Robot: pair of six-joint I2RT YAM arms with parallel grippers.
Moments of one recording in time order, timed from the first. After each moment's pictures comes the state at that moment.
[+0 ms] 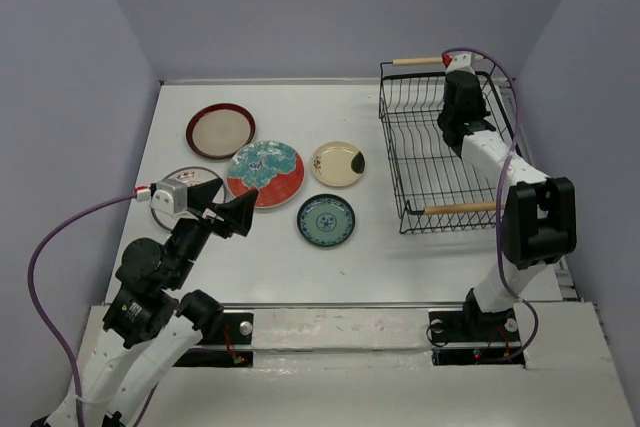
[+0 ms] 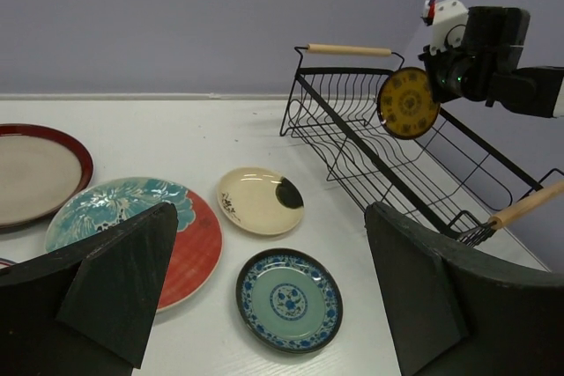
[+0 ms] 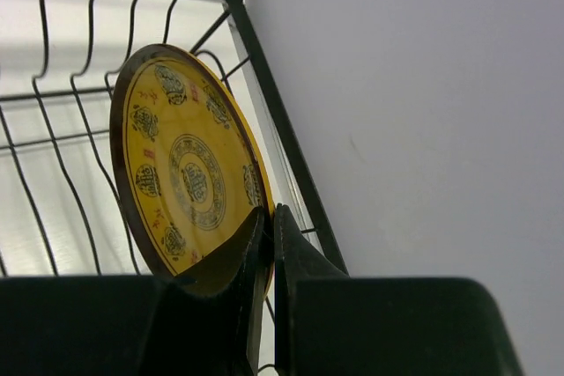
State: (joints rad) left arm -0.59 0.24 0.63 -0.22 -0.15 -0.29; right arm 0.16 1.69 1.31 0.08 0.78 -0.42
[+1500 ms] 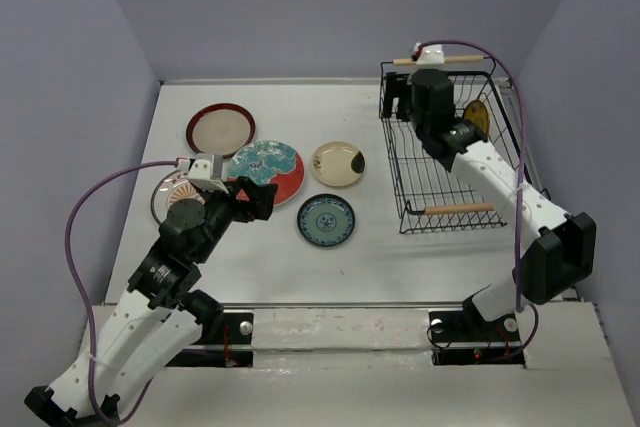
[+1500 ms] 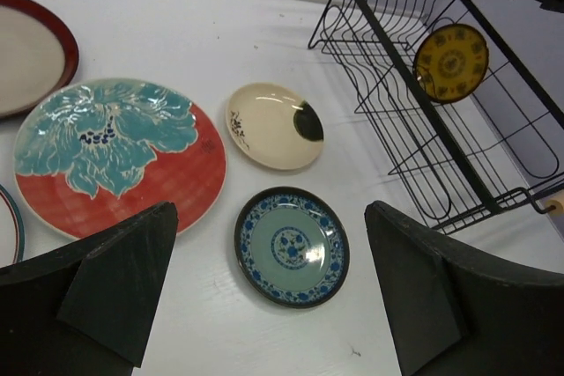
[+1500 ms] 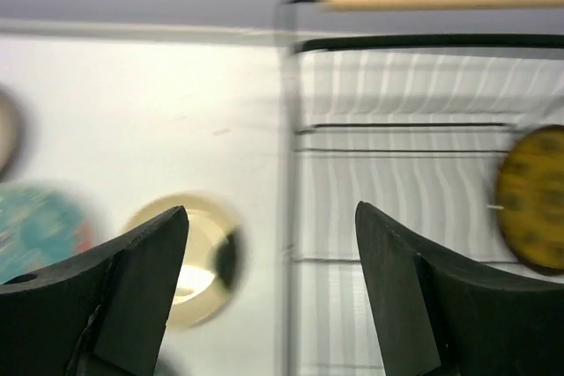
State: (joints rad) left arm -0.59 0.49 0.64 -0.26 -0.18 -0.42; right arm 0.39 1.53 1.42 -0.21 0.45 0.14
